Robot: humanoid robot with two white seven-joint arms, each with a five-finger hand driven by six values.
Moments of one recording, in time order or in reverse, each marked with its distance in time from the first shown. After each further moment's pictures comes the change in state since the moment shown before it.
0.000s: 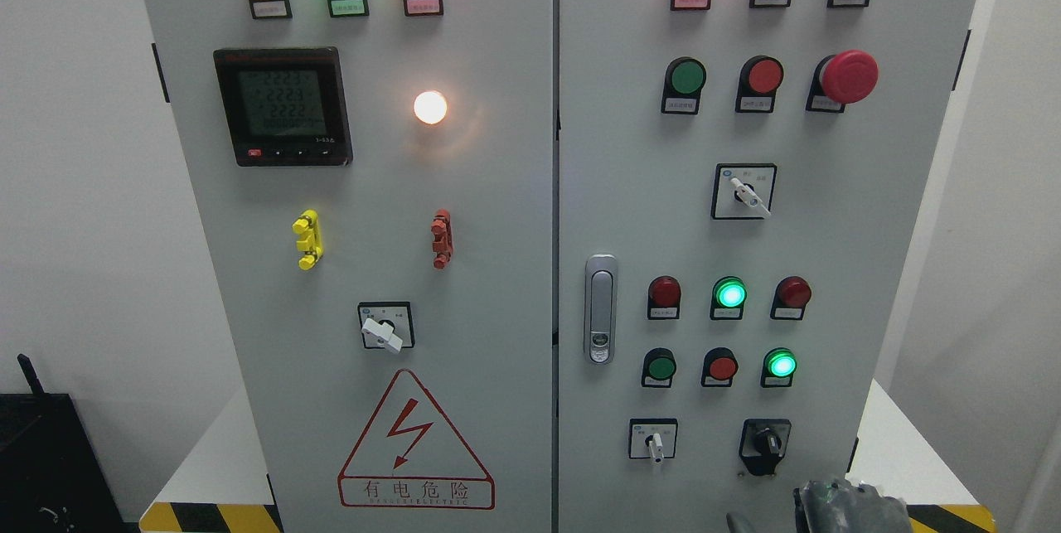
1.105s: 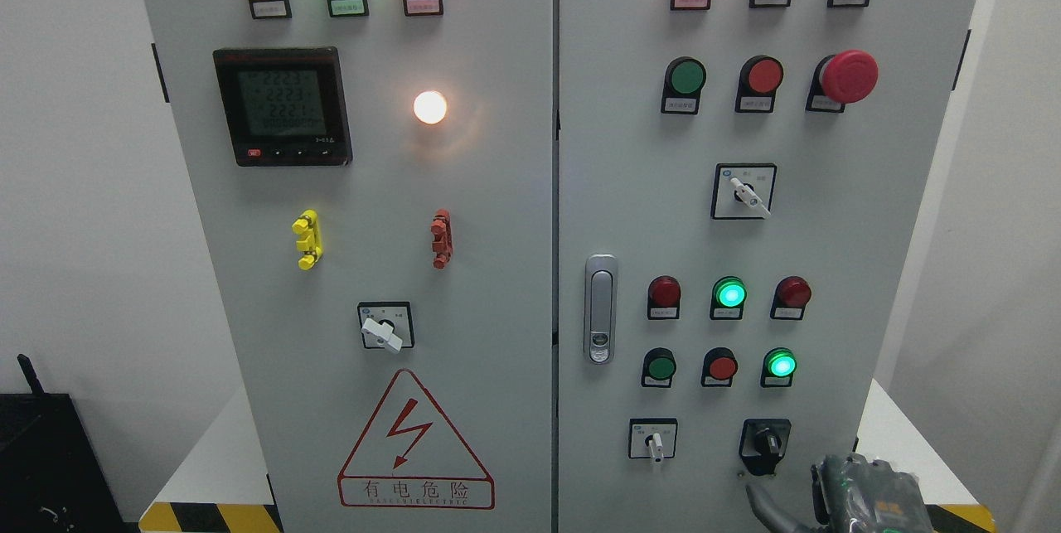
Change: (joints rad) left arm 0.000 0.000 0.000 0.000 0.000 0.000 0.000; right arm -0.103 -0.035 -0.035 0.129 -0.006 0.021 -0.002
